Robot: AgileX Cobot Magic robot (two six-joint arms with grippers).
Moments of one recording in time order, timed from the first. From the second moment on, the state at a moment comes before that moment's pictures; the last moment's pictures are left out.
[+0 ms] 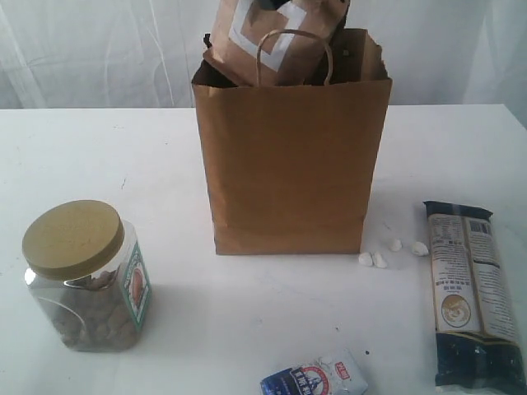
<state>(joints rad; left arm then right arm) -0.05 0.00 0.02 -0.28 0.32 0.13 0.49 1.50 -1.43 0.57 0.26 -0.99</state>
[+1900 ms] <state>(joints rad) -0.05 0.00 0.02 -0.28 0.32 0.13 0.49 1.65 -1.43 0.49 0.47 -0.94</state>
